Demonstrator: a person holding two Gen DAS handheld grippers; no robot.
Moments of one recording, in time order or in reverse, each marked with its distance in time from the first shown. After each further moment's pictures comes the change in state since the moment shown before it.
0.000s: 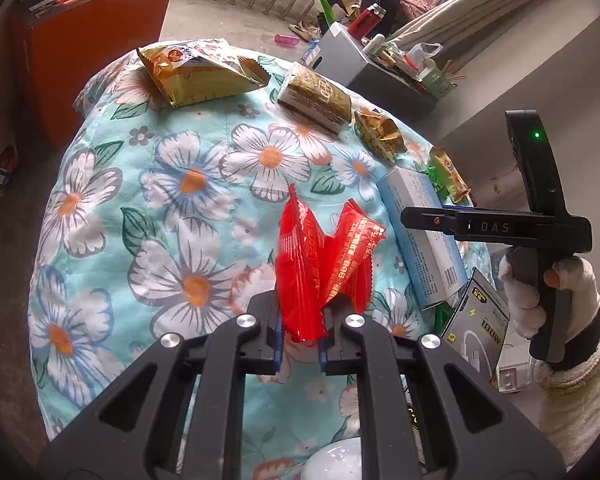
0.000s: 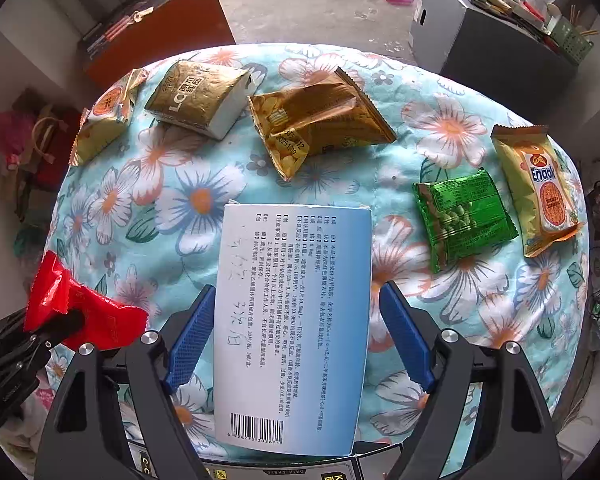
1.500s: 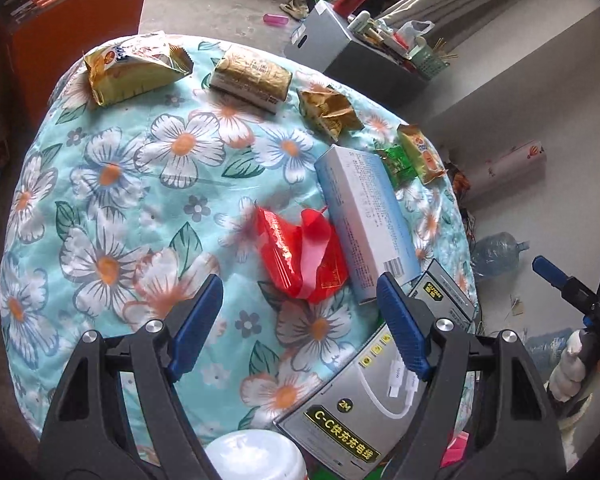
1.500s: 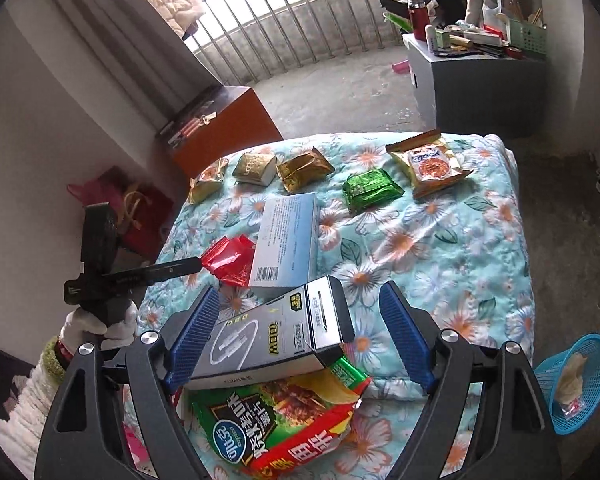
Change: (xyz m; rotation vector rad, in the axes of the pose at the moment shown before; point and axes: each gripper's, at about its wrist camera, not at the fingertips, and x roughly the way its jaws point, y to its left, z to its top) left arm 0.019 -0.064 0.006 0.011 0.107 0.001; right arm -0.159 -0.096 -0.127 0.072 -0.326 0.290
